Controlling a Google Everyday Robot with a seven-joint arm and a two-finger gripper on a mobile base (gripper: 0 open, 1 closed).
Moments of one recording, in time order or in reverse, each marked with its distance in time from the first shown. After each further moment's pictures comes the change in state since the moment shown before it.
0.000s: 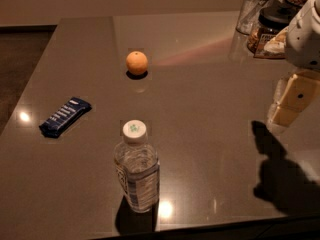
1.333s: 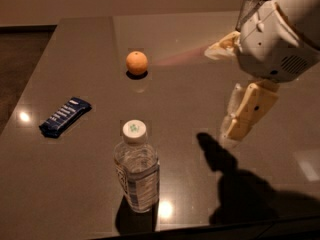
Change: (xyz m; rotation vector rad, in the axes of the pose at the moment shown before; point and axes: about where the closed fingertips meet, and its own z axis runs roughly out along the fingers) arm -0.098 0.056 -0.001 -0.122 -0.309 -0.199
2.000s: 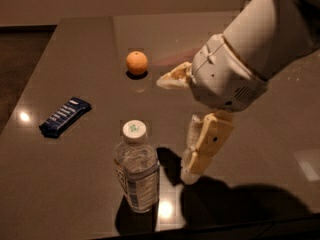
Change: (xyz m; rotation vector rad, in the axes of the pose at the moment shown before) arm -0.058 0.050 0.048 -0.187 -0.155 -0.110
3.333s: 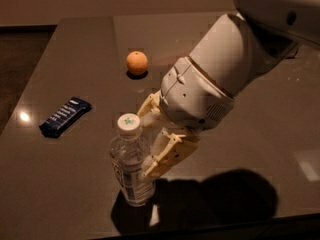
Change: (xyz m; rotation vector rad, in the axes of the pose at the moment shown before) arm -0.035 0.029 0.041 -0.196 -0.132 -0.077
